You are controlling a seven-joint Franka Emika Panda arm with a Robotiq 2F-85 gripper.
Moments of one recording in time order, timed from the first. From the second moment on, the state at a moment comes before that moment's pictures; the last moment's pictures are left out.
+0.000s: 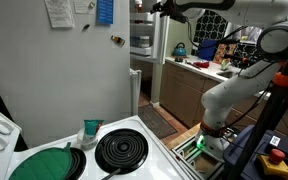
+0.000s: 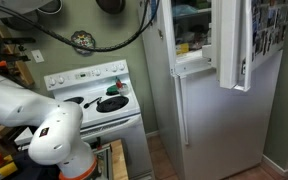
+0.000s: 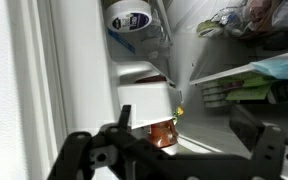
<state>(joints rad) 0.01 -0.69 0.06 -2.17 0.30 2.67 -0.14</state>
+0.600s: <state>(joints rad) 0.07 -0.83 -0.02 -2.24 0.18 2.56 -0.17</state>
